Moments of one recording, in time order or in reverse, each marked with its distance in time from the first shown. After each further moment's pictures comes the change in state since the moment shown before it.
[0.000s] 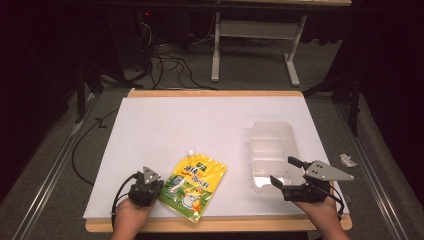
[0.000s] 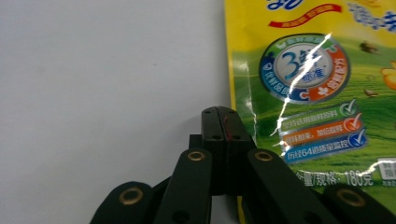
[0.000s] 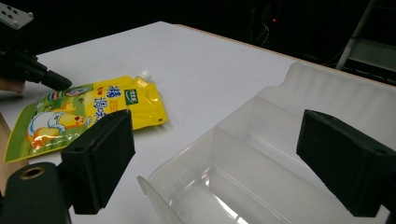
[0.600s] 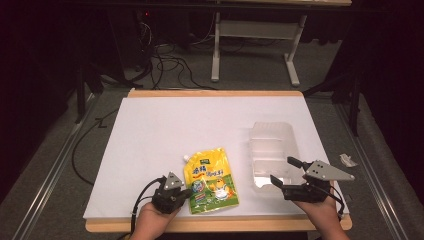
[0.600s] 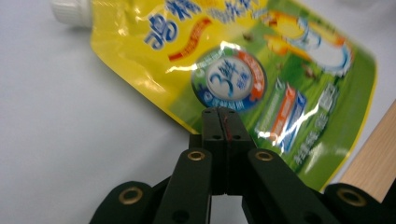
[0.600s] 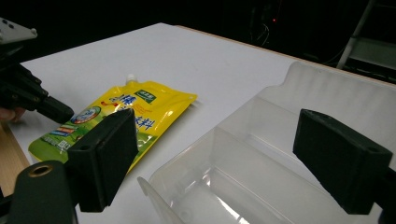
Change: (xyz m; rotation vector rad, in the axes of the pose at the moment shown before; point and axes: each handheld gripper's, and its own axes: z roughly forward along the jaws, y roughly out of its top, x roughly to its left) left arm -0.048 0.016 0.009 -0.068 -0.261 0.014; right arm -0.001 0.000 0.000 -0.003 -0.002 0.016
